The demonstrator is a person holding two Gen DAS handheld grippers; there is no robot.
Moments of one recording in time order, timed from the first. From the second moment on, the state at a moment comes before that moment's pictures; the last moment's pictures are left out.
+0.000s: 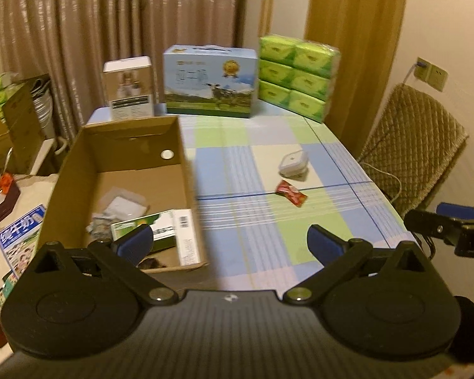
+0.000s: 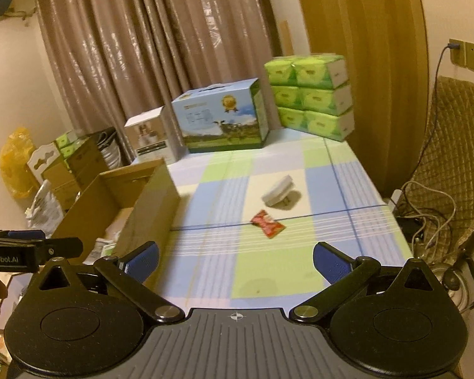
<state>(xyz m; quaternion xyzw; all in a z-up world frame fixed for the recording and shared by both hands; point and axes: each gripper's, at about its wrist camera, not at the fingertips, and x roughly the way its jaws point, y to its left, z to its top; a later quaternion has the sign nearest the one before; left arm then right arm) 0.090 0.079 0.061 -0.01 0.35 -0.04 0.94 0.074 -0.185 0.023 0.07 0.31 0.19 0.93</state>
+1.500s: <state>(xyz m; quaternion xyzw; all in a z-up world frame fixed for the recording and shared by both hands) 0.326 0.025 -0.046 0.09 0.40 -0.10 0.91 0.334 -0.125 -0.163 -0.13 0.39 0.34 0.85</state>
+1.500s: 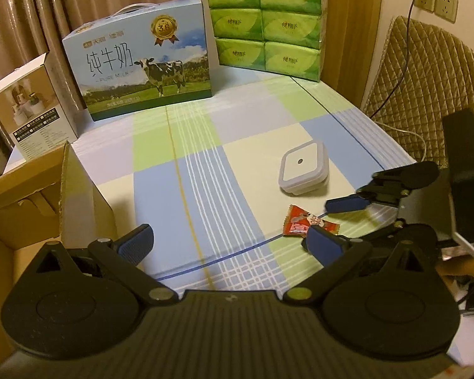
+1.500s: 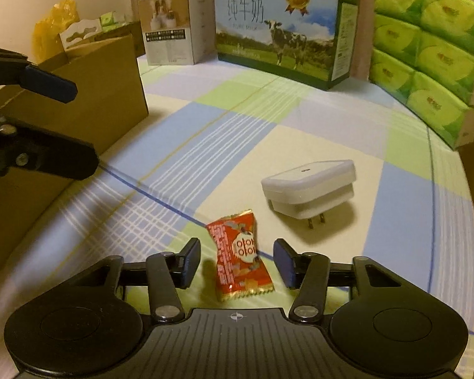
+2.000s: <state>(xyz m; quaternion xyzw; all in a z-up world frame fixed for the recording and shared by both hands) 0.339 0.006 -0.045 0.09 0.41 -0.12 0.90 0.325 -0.161 -0.139 -0.12 0.37 0.30 0.87</state>
